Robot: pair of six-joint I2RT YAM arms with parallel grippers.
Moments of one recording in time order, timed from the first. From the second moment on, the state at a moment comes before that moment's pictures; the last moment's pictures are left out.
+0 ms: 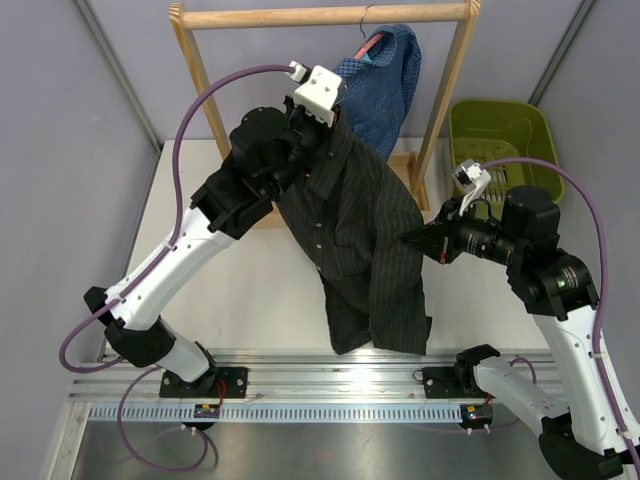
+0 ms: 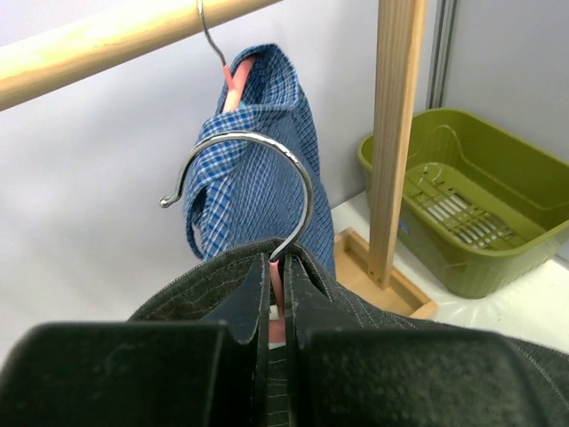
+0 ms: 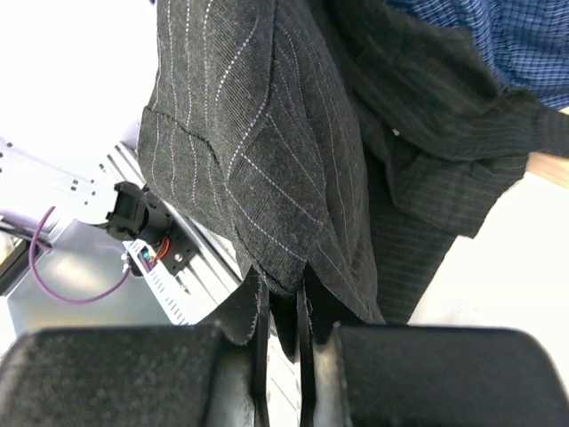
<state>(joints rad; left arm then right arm) -0.85 1.53 1.93 -0.31 -0.31 0.18 0.31 0.86 1.30 -0.80 -0.61 0.23</state>
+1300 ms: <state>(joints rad) -0.65 1.30 1.83 -0.17 -0.45 0.28 0.31 0.84 1.27 -0.89 -0.55 0.35</state>
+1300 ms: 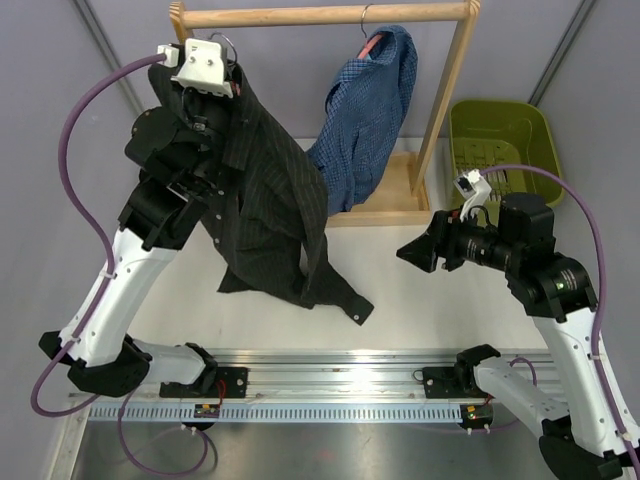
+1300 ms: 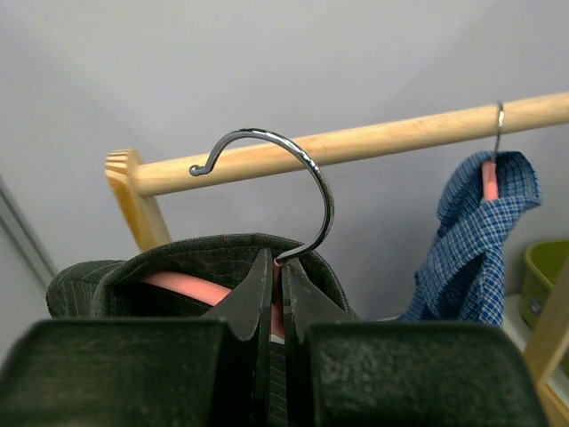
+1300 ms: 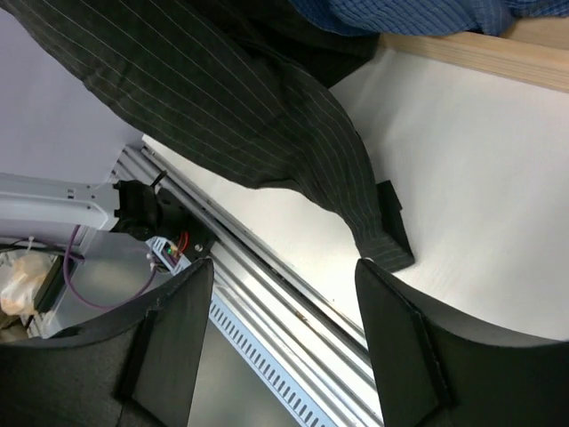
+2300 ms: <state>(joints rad) -0.82 1.60 1.95 -0.26 -0.31 0.06 0.36 0.91 1.27 -0.61 -0.73 0.40</state>
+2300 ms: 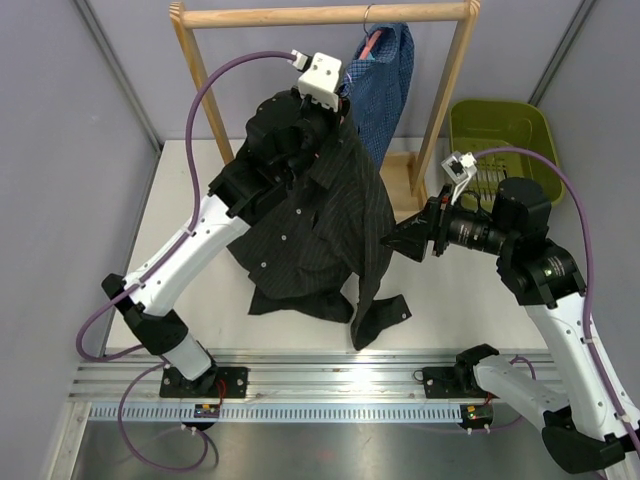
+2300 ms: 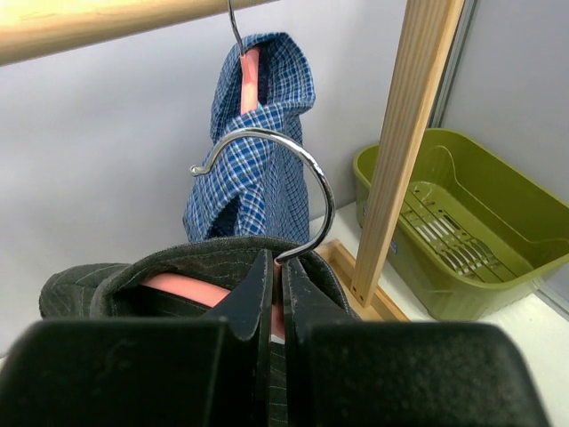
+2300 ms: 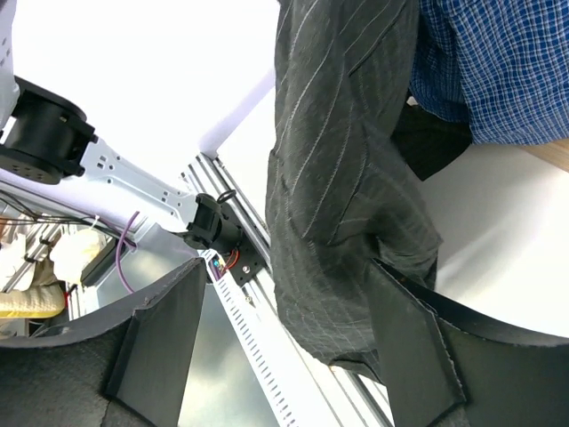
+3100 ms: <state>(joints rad) -0.81 1.68 2.19 -0.30 -0.31 0.08 0.37 0.93 1.19 -0.55 -0.77 0.41</state>
